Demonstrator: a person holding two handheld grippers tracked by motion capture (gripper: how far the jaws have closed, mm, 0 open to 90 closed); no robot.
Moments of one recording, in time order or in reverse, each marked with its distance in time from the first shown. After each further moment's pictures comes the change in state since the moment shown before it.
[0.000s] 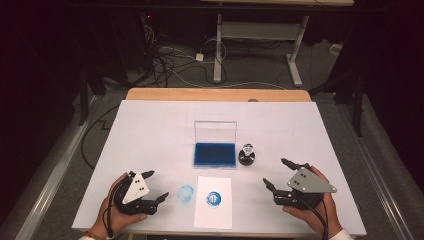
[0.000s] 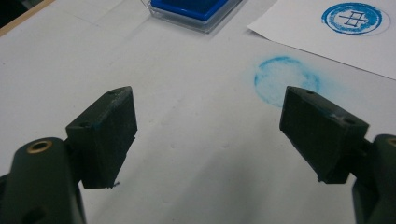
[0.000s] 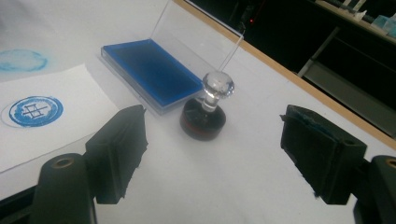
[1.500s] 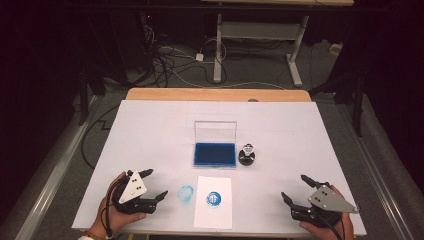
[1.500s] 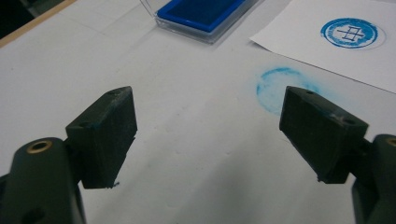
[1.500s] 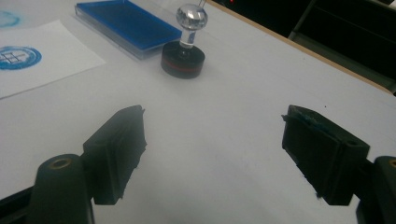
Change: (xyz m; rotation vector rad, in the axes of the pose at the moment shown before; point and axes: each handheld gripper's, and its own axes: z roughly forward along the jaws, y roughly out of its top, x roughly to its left) left arm 0.002 -0.001 -0.003 -0.029 -0.006 -0.030; right arm -0.004 -0.055 -0.029 0.031 -0.063 0.097
